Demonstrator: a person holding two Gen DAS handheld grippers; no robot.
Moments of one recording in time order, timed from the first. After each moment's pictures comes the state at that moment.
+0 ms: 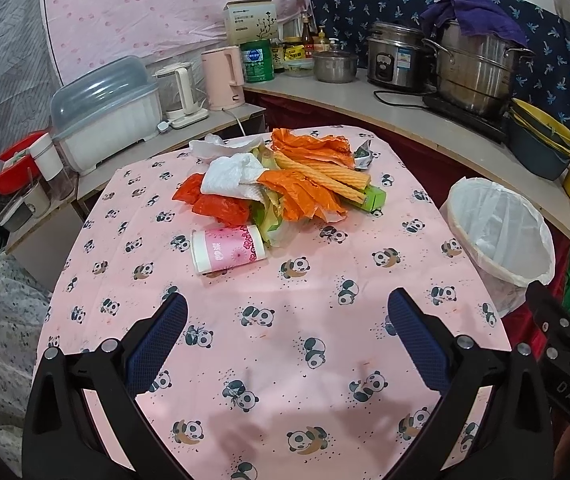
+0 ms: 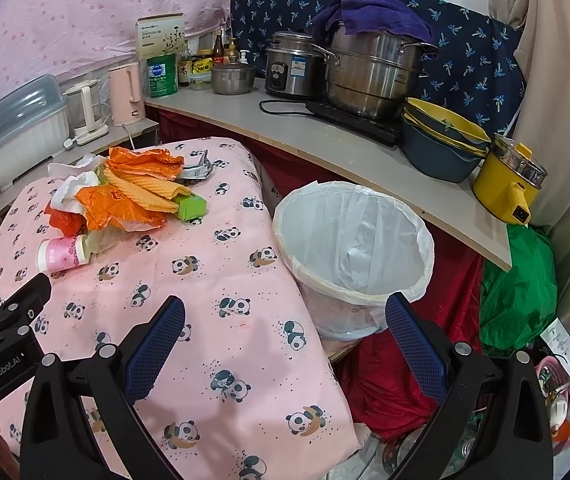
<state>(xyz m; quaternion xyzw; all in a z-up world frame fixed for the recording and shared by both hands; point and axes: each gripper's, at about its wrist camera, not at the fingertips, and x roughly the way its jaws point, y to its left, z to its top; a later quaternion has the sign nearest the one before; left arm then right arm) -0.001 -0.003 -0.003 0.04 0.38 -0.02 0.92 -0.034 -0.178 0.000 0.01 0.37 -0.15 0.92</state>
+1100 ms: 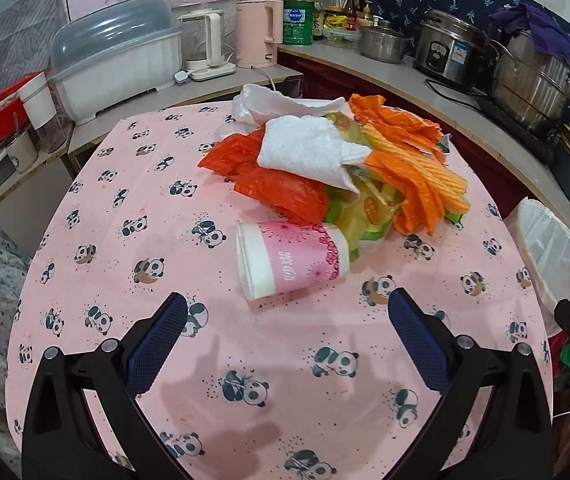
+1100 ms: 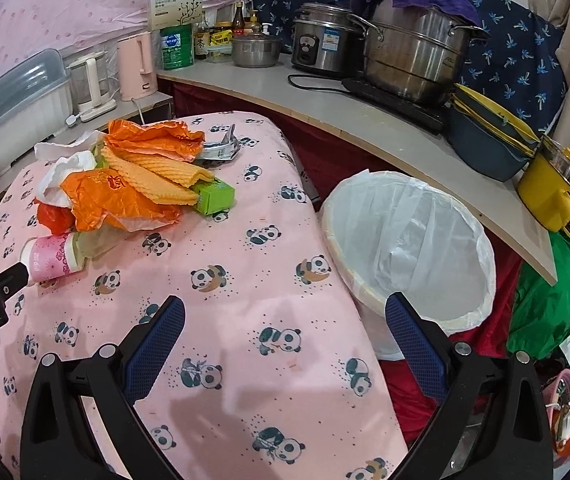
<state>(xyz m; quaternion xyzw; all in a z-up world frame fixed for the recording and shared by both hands) 0.091 0.085 -0.060 -0.02 0.43 -0.01 0.90 0.049 -0.146 -0.047 0.00 0.41 -0.12 0.91</state>
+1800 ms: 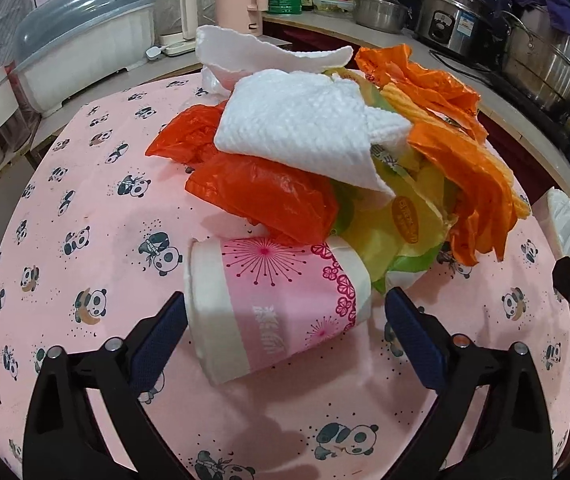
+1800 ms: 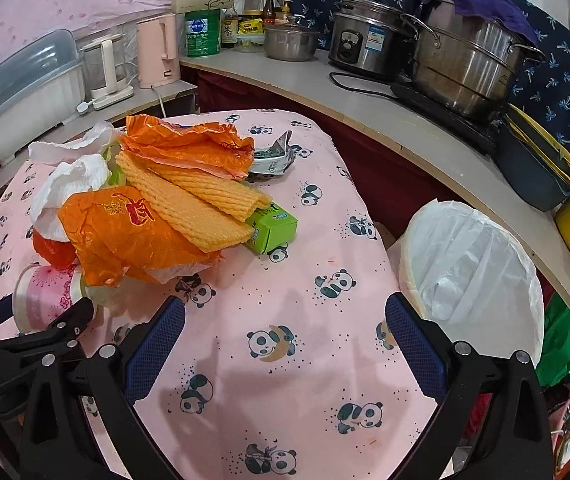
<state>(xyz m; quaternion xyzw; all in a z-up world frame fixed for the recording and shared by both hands) 0.157 0.076 -0.107 -0.01 0.46 -0.03 0.89 0.127 -0.103 -0.062 -0.01 0.42 -0.09 0.90</state>
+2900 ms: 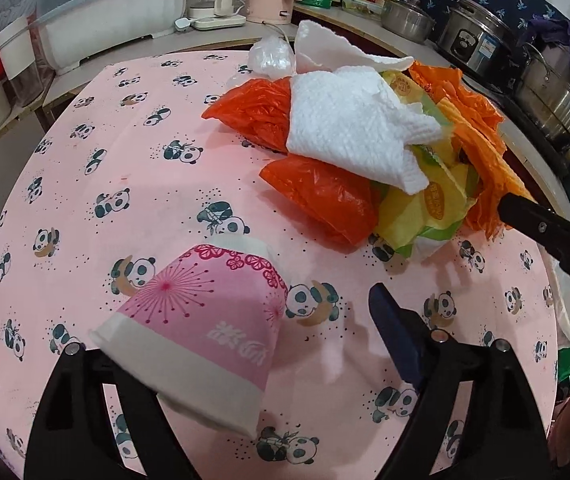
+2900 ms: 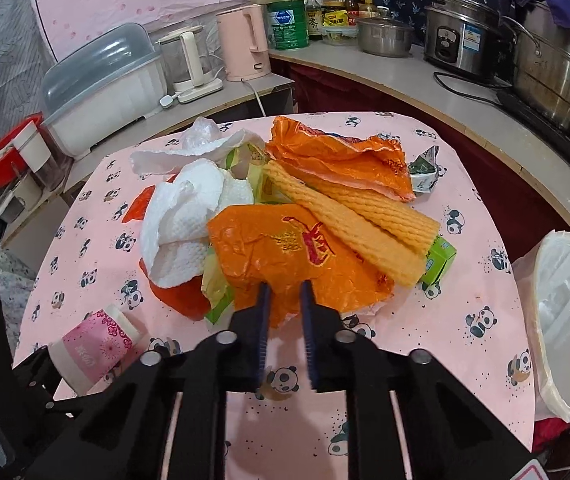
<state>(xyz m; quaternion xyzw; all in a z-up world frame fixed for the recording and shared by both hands) 0.140 0.138 -0.103 -0.08 0.48 -0.03 0.87 0.167 -0.034 -0.059 0.03 0.44 0.06 0.90</state>
